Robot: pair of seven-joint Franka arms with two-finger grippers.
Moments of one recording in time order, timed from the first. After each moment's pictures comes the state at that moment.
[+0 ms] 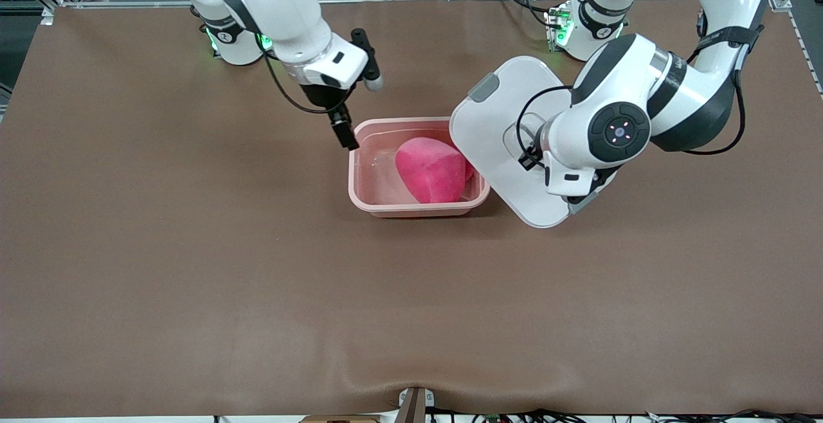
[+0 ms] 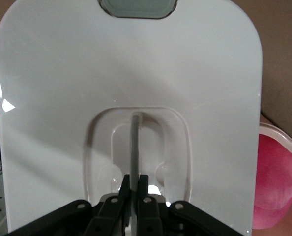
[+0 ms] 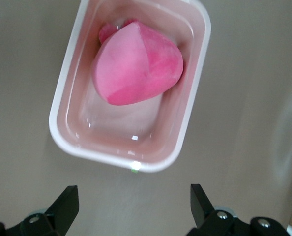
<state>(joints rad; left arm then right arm) 0.05 0.41 -0.64 -1.49 0.02 1.47 -1.32 -0.03 0.03 0.70 -1.90 -0.01 2.11 -1.17</state>
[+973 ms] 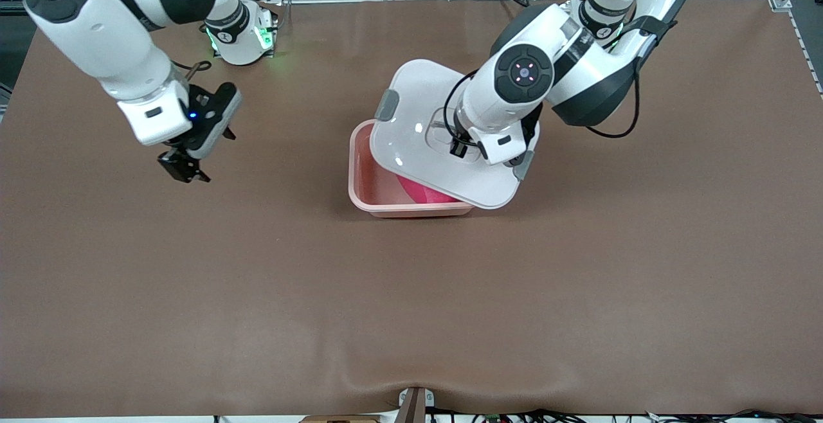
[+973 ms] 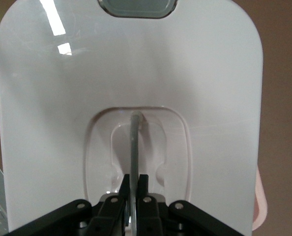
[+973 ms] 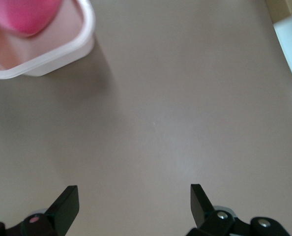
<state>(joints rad) -0.14 0.44 -0.66 -1.49 -0.03 1.76 -2.04 -0.06 -0.06 0.32 -1.91 0.03 1.95 -0.85</state>
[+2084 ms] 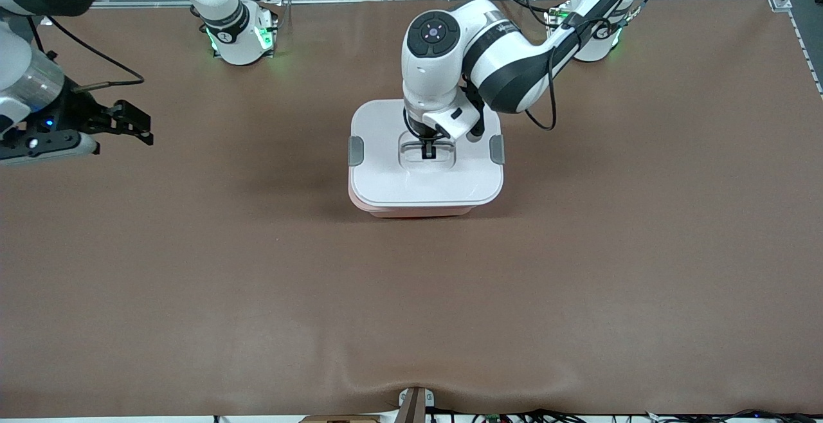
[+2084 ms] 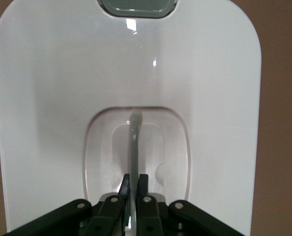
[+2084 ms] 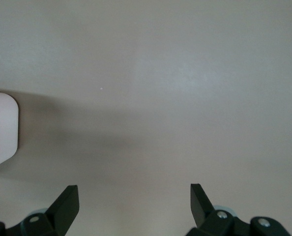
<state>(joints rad) -0.30 0.51 -0.66 -1.50 0.30 1.91 -2.58 -0.06 -0.06 0.09 -1.75 0.02 1.67 -0.11</state>
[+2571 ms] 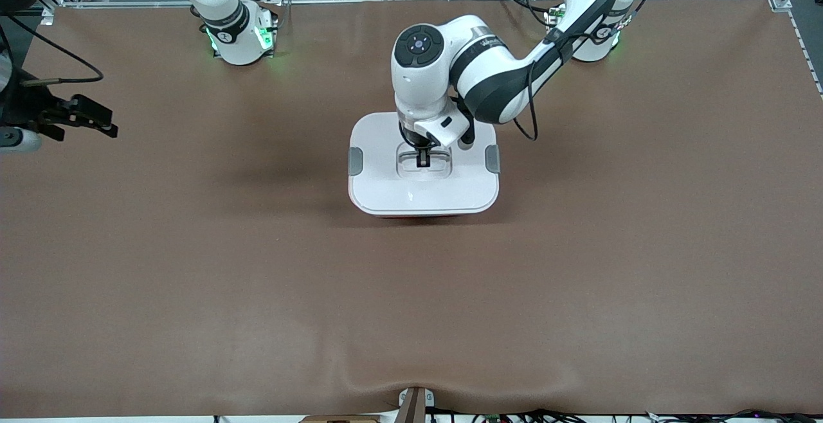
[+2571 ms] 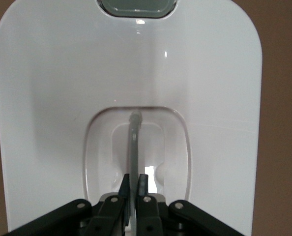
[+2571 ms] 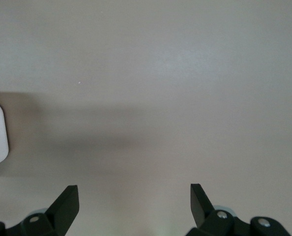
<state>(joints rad) -0.32 0.58 -0.66 -1.50 0.39 1.96 -2.63 -0.06 -0.05 -0.01 -1.71 0.02 1.60 -0.10</state>
